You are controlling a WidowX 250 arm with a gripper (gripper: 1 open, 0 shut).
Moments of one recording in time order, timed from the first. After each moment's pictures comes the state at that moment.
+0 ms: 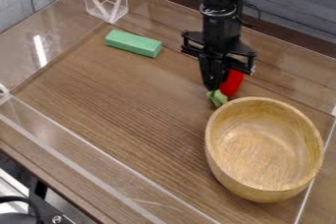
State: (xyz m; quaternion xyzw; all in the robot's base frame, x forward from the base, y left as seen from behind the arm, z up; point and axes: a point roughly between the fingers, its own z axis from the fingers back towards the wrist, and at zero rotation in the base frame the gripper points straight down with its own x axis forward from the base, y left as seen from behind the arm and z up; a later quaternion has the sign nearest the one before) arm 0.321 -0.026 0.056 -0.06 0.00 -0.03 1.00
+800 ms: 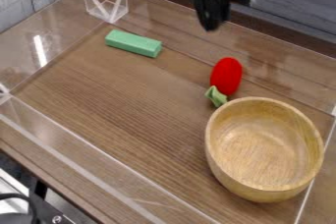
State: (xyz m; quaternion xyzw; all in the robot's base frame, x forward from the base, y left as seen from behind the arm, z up) arm 0.320 0.005 0.147 -0.09 -0.07 -0.03 0.99
